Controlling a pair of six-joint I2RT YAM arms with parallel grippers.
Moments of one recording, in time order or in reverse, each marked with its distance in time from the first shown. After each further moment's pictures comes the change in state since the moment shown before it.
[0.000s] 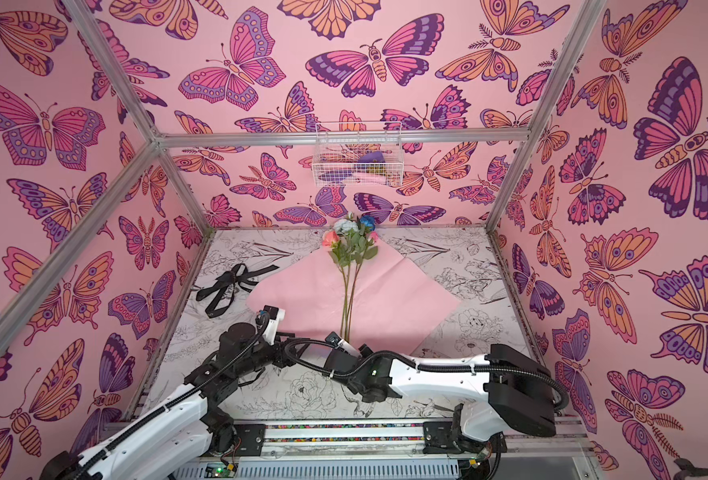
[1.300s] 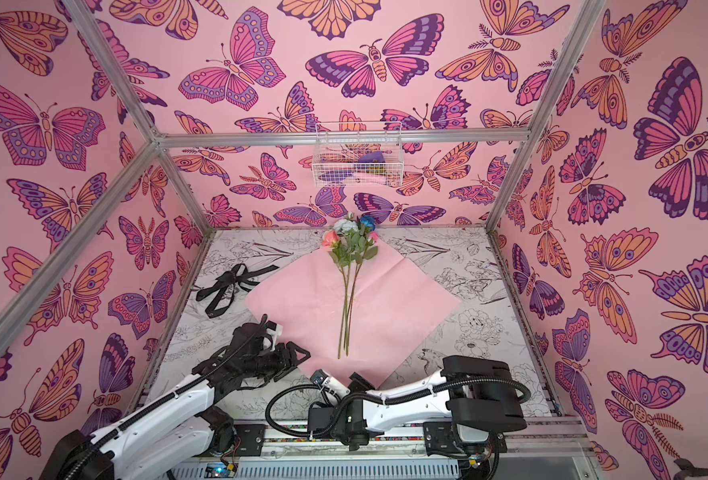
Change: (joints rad) left arm 0.000 0.093 0.061 -0.287 0.117 -0.523; right arm 0.308 0.198 0.048 -0.116 0.256 0.220
